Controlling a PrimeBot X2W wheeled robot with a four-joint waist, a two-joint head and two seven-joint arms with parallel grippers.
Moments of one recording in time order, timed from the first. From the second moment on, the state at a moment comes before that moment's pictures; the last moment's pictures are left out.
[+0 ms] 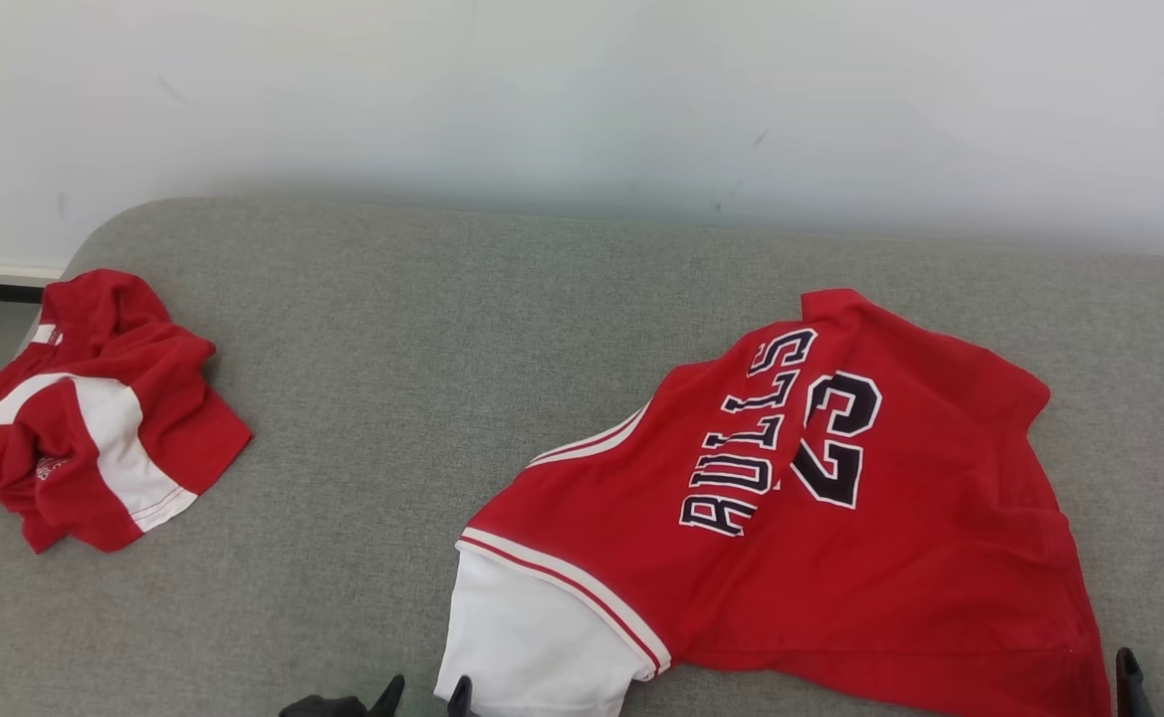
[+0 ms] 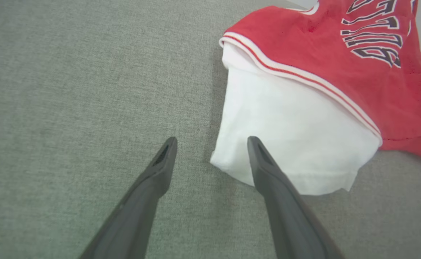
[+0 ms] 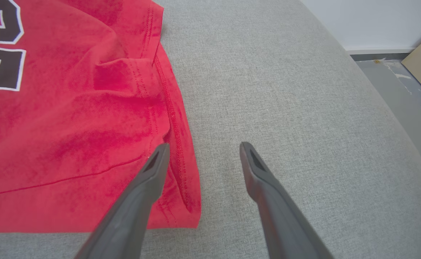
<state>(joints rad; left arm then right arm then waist) -0.06 0.15 -0.40 0.38 -0.55 0.00 -0.10 0.18 -0.05 -0.44 -0.07 0.08 0.13 0.39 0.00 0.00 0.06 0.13</state>
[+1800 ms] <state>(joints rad) -0.10 0.28 -0.54 0.38 -0.44 -0.01 0.01 0.07 -0.15 -0.33 0.13 0.11 0.13 0.29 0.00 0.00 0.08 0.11</state>
